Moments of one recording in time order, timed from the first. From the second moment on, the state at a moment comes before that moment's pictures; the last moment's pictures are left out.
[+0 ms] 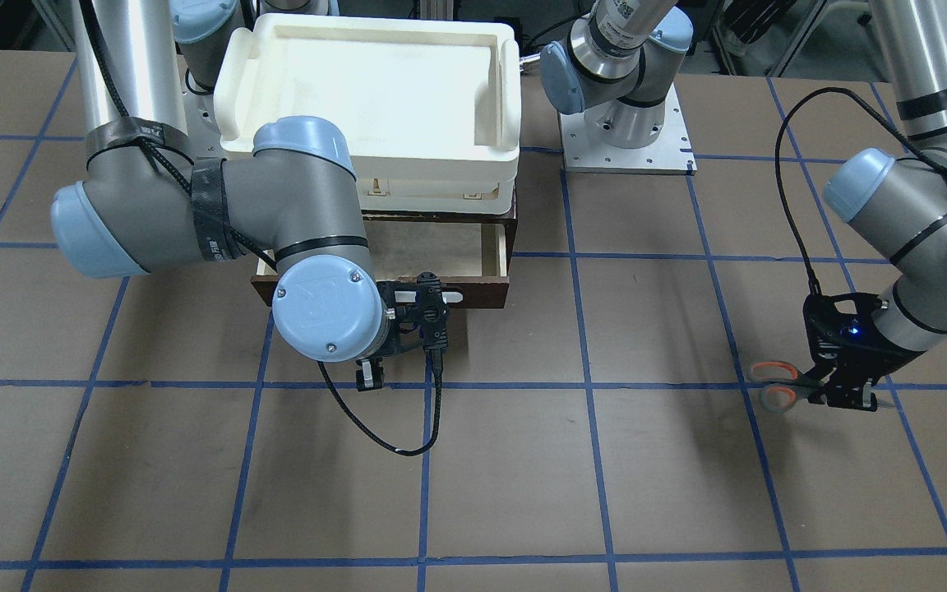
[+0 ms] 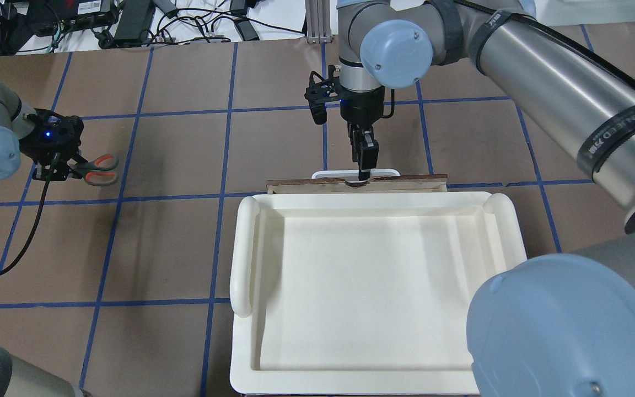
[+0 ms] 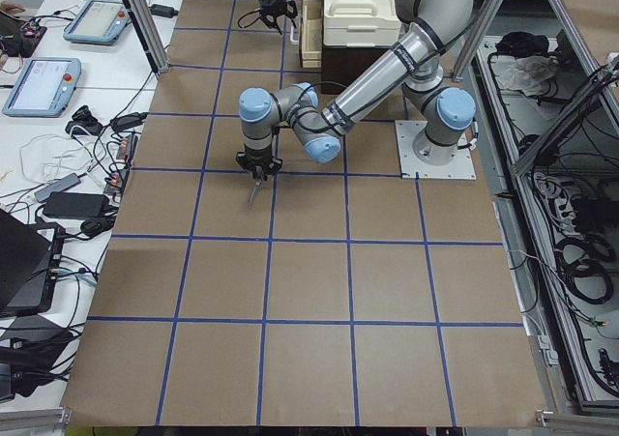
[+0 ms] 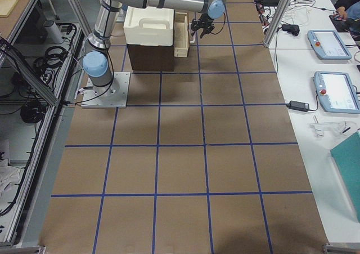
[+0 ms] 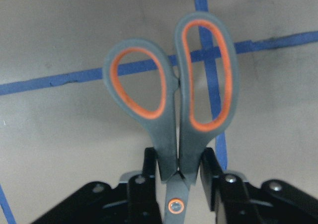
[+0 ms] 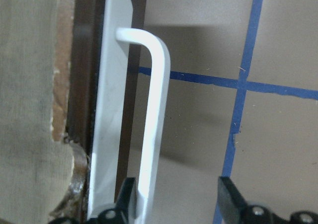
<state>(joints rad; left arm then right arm) -1.09 -1.92 -1.77 -0.98 1.55 2.21 1.82 -1.02 1.28 -1.46 -1.48 -1.48</state>
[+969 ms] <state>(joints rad) -1.21 -1.79 -1.74 -1.11 1.51 2.09 1.82 -0.95 1.21 -1.54 -1.49 -1.50</state>
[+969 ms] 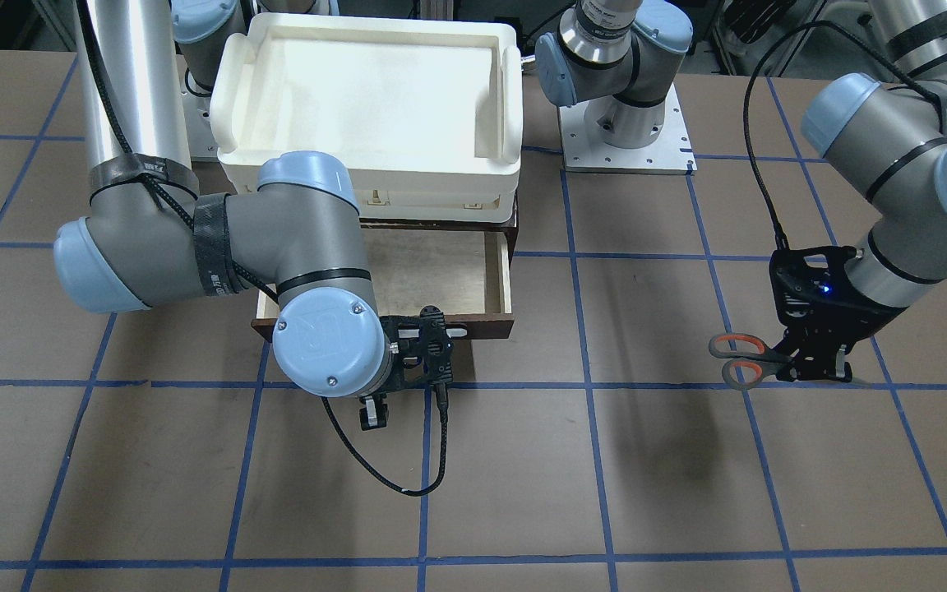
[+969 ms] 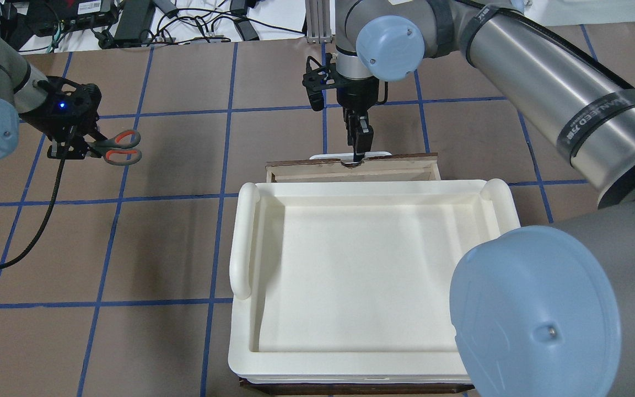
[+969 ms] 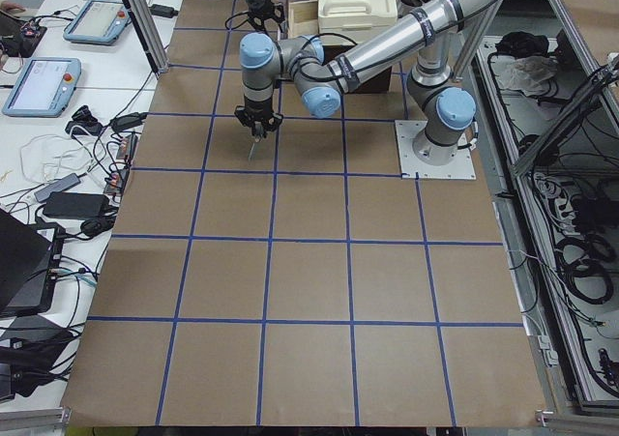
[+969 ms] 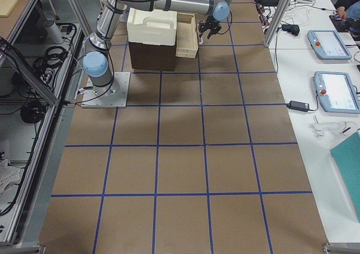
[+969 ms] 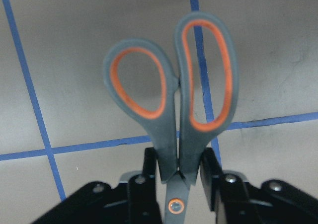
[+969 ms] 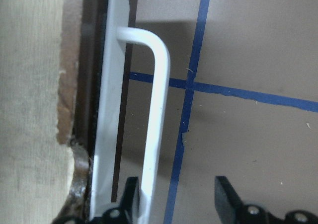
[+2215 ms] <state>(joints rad) -1.26 -1.75 -1.66 -1.22 1.51 2.03 1.79 -0.93 1.19 -1.61 -1.49 -1.50</state>
